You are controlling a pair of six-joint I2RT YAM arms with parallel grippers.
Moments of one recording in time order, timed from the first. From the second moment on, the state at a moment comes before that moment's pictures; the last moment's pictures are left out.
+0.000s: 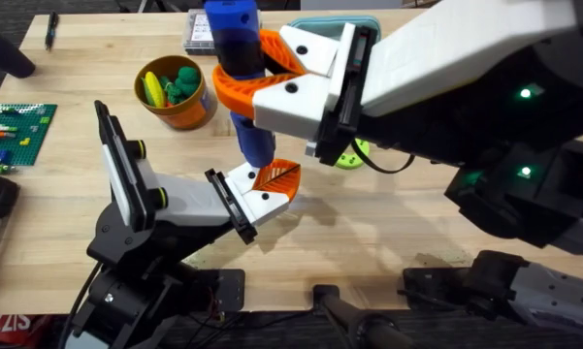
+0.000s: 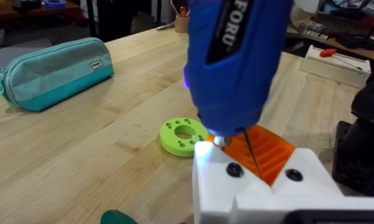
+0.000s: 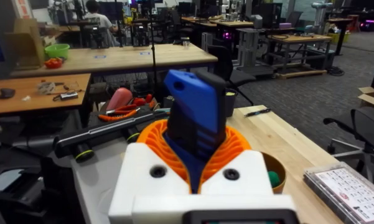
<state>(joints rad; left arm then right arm) -0.42 0.00 0.02 -0.09 0.59 -0.09 0.86 1.10 0.70 0.56 -0.41 0.05</state>
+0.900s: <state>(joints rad) -0.42 0.00 0.02 -0.09 0.58 -0.09 0.88 1.04 0.68 0.61 -0.44 0.05</state>
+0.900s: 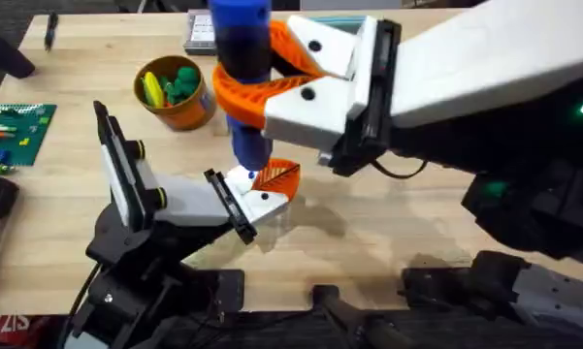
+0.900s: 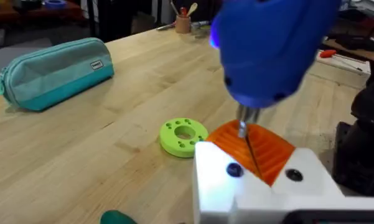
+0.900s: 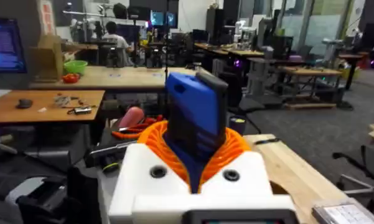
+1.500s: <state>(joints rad) -0.42 0.00 0.02 -0.09 0.58 -0.09 0.88 1.07 0.68 0.64 -0.45 0.08</state>
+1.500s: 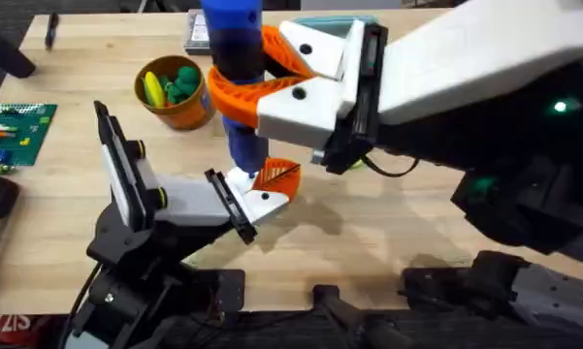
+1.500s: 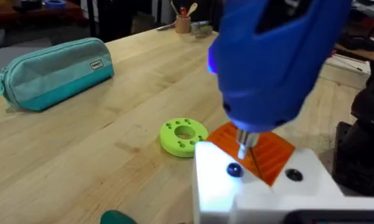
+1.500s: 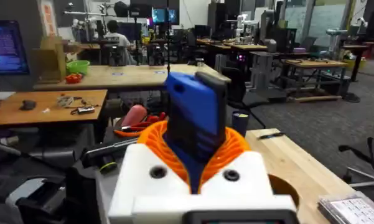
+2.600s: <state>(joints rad) -0.42 0.00 0.02 -0.09 0.58 -0.09 0.88 1.10 0.68 0.64 -0.45 0.08</state>
